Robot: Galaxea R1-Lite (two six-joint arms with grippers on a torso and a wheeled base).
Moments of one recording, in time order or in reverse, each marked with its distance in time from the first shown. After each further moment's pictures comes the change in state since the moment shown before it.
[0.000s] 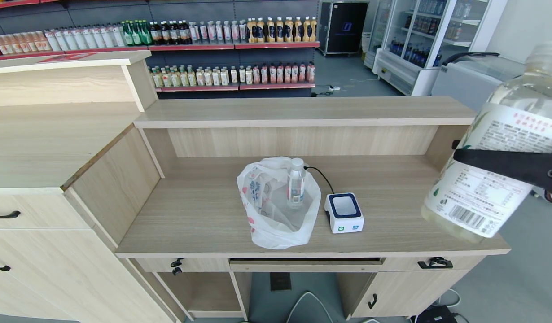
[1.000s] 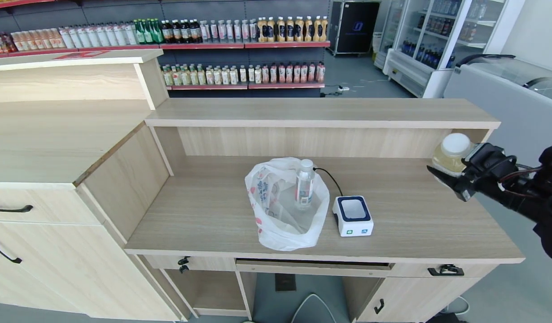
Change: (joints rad) left arm -0.001 0.000 0.000 0.000 0.000 0.000; right arm -0.422 0.708 0.203 -1.012 -0.073 -0.963
